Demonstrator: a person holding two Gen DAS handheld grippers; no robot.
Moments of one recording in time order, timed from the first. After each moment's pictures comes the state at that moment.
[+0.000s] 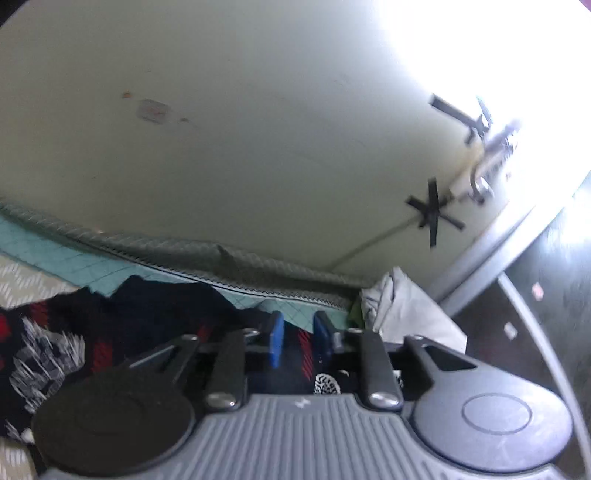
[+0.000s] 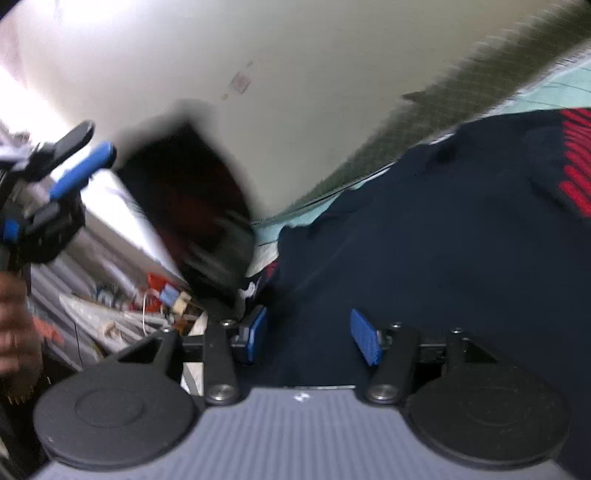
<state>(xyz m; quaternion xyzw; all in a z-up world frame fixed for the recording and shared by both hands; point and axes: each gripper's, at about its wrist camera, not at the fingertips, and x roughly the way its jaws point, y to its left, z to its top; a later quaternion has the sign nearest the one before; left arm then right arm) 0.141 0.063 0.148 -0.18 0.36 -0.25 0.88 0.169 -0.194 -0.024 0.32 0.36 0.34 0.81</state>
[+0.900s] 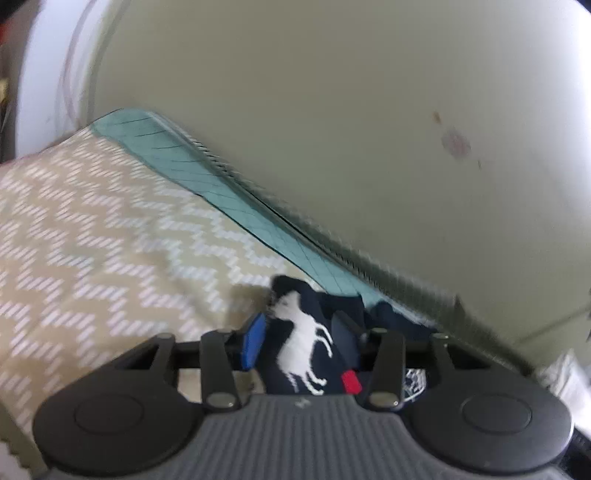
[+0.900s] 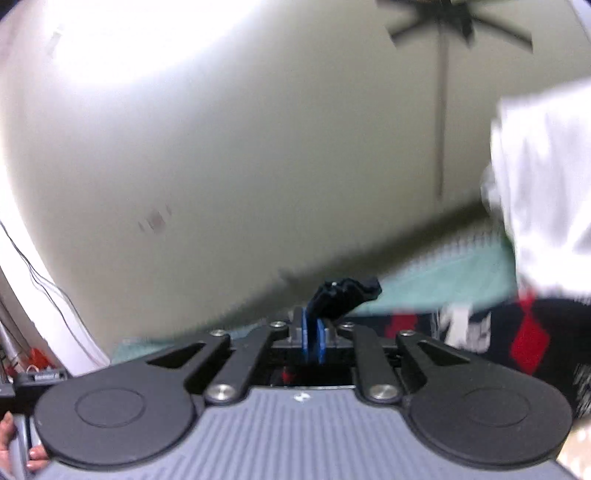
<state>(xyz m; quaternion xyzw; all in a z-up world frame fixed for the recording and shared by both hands) 0.123 0.197 0.022 -0.24 0.32 0.02 0.92 0.150 -0.250 0.014 0.23 0.22 0.13 0.94</state>
